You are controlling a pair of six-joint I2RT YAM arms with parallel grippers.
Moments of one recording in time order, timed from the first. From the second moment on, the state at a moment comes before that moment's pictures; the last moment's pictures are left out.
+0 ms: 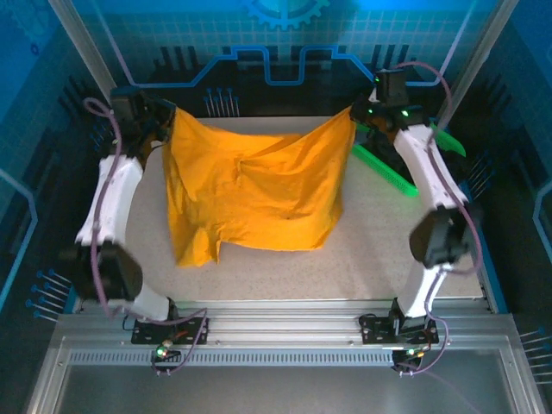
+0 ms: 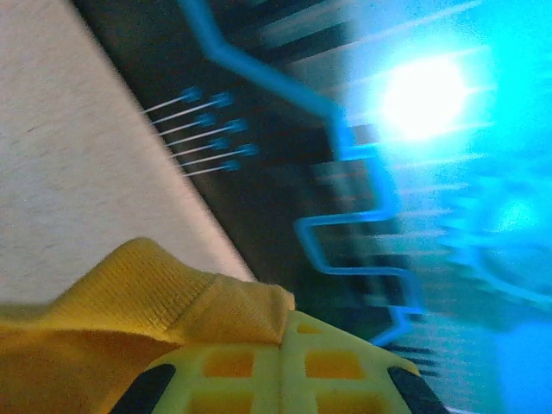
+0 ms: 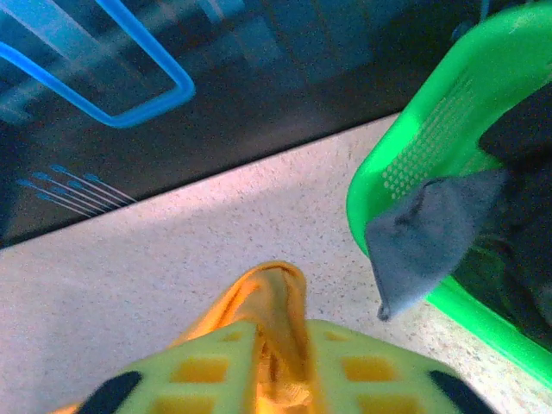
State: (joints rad) left arm 0.12 1.61 1.55 -0.39 0.20 -1.17; right arm 0.15 1.90 1.96 -0.72 -0.06 0.49
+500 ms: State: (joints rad) left arm 0.27 1.56 1.32 -0.73 0.20 -0.88; right arm 0.28 1.67 1.53 -0.79 -0.08 0.53
